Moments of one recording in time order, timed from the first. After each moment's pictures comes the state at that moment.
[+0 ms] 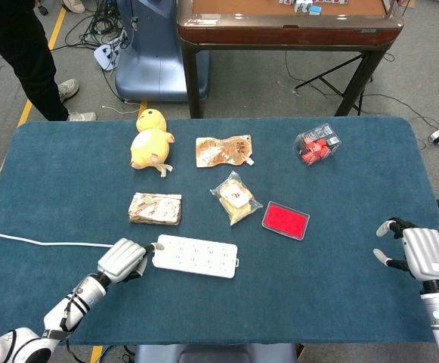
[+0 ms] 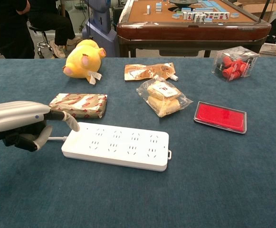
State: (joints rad) left arm -0.60 -1.34 0.02 -1.65 1.43 0.95 0.15; right arm 0.16 -1.10 0.09 -1.60 -1.43 1.36 0.06
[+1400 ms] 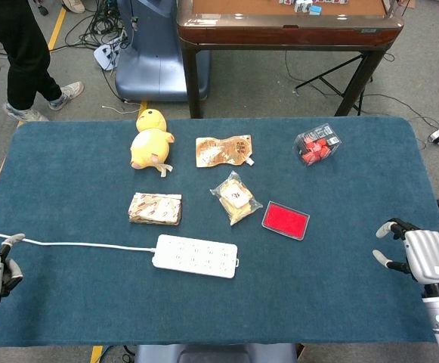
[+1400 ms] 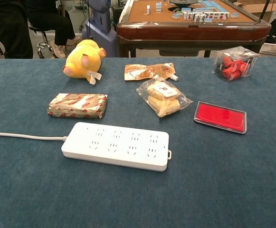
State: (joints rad) left arm -0.14 -1.12 -0.01 -1.73 1.25 1.48 0.08; right arm 0.14 -1.11 0.08 -1.57 -1.47 1.40 0.13
